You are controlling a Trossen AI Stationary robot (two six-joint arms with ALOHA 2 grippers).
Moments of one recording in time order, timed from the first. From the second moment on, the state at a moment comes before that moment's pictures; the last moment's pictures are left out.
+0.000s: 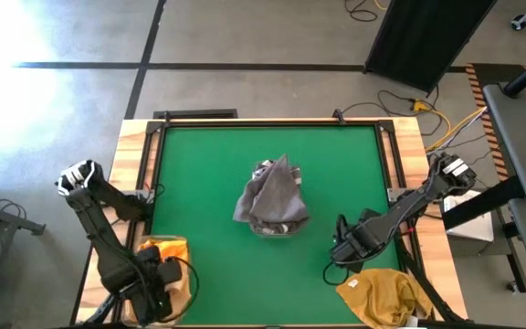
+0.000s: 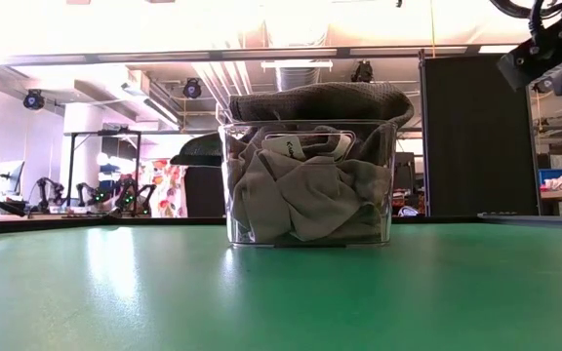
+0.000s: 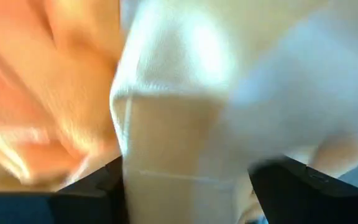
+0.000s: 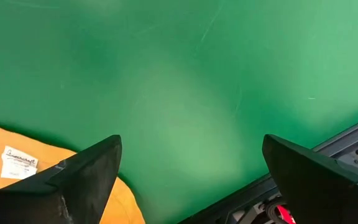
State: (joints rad) left arm -1.02 1.55 1.23 -1.14 0.09 -1.43; right arm 0.57 1.61 1.08 -1.24 -0.04 1.07
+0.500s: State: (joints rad) left arm -1.05 1.56 1.40 -1.27 -0.33 -1.33; right arm 0.57 1.61 1.08 -1.24 -0.03 1.05
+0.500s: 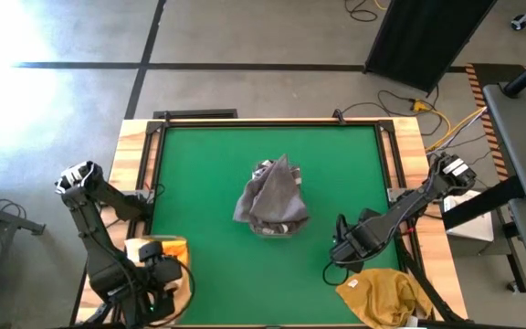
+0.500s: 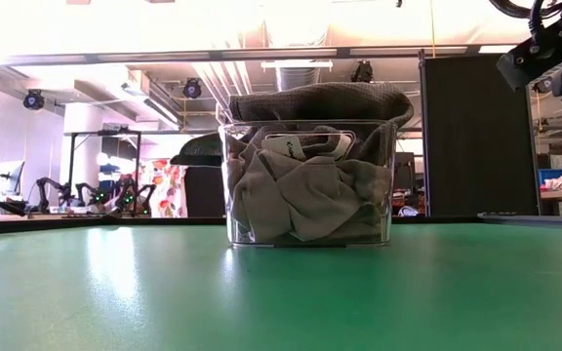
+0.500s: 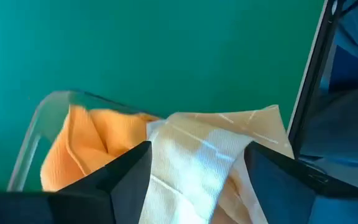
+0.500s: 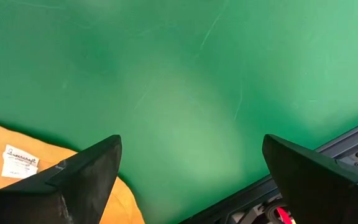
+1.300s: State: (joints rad) left arm -1.14 1.56 1.03 -0.93 -0.05 -1.67; right arm 0.57 1.61 1.07 -1.19 0.05 1.01
